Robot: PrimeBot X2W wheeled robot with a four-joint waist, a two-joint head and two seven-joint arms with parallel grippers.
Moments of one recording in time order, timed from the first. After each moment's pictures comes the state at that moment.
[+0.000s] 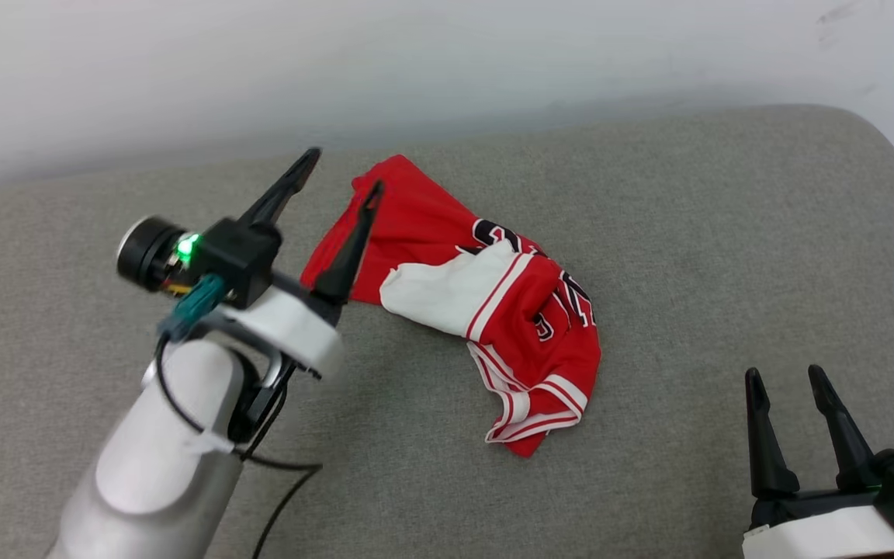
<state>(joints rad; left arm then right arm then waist) -0.52 0.29 -0.36 0.25 -0.25 -0.13 -0.24 0.08 -0.05 -0.06 0.01 0.16 0.13 -0.26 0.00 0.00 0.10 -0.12</state>
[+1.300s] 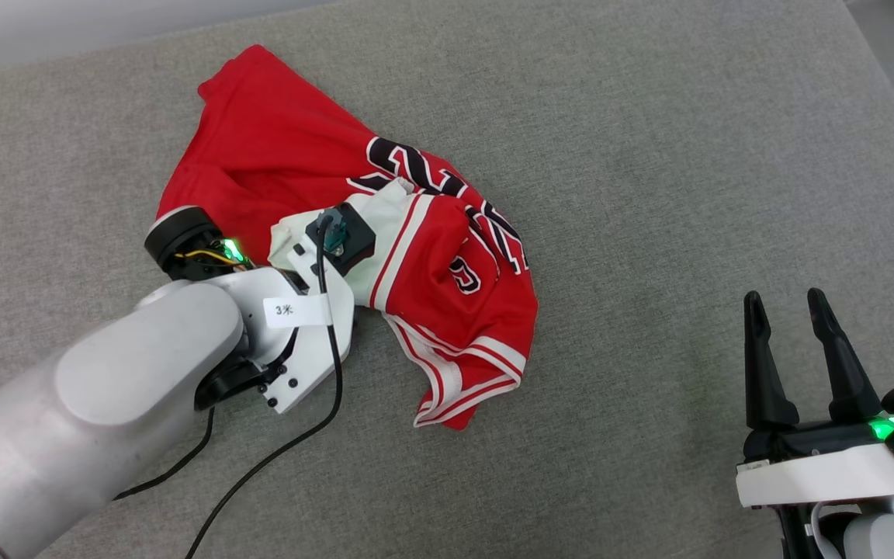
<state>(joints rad) -1.04 0.65 -1.27 0.29 -0.82 -0.13 0.64 -0.06 -0.05 -0.03 -0.01 0.24 0.13 -0.26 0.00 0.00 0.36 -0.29</state>
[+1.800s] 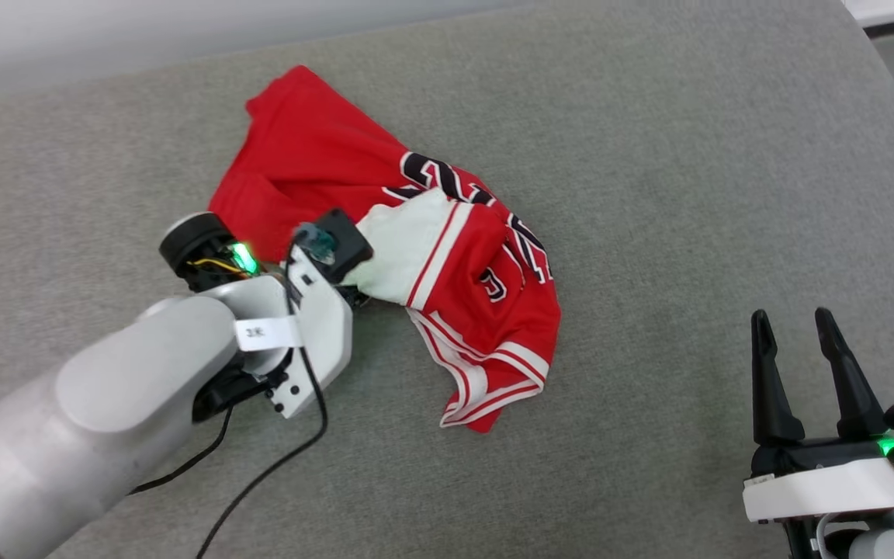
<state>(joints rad) -1.02 0.64 -1.28 0.30 -0.83 -0.13 0.35 -0.04 -0.05 -0.05 0.00 0.22 0.13 -0.26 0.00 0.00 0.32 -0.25</state>
